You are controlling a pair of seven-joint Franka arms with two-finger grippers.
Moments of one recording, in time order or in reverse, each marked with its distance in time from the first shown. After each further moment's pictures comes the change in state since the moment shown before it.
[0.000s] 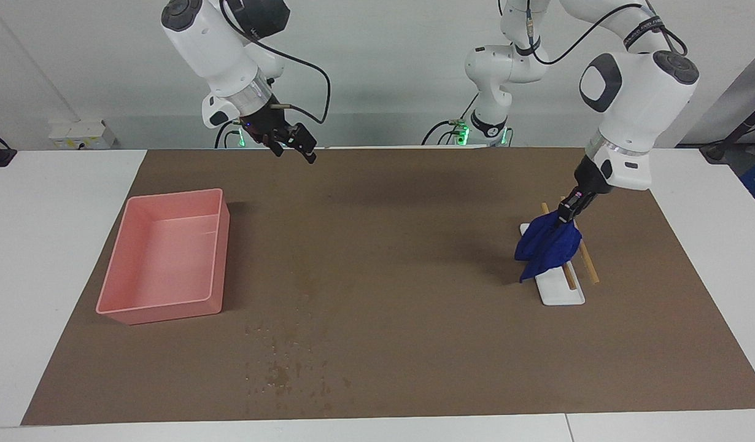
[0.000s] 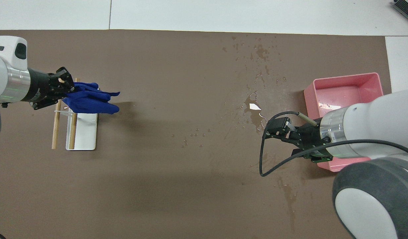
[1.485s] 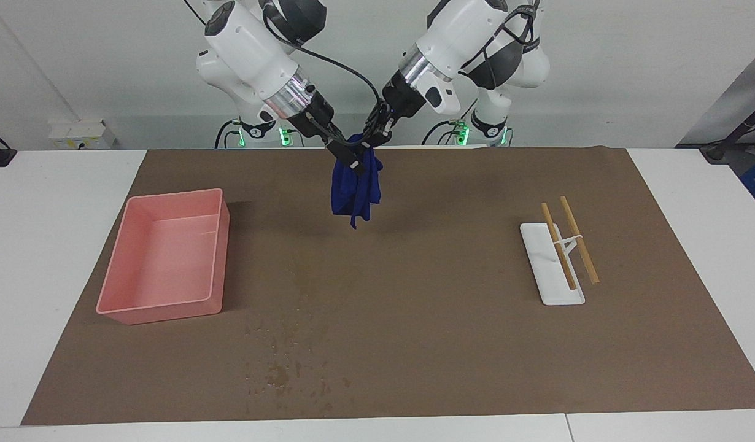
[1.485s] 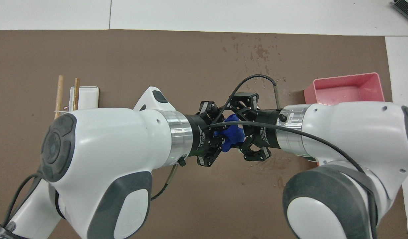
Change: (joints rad) left arm -0.367 -0.074 -0.222 0.005 -0.321 0.233 -1.087; right arm 0.166 0.058 0.003 -0.029 0.270 0.397 0.659
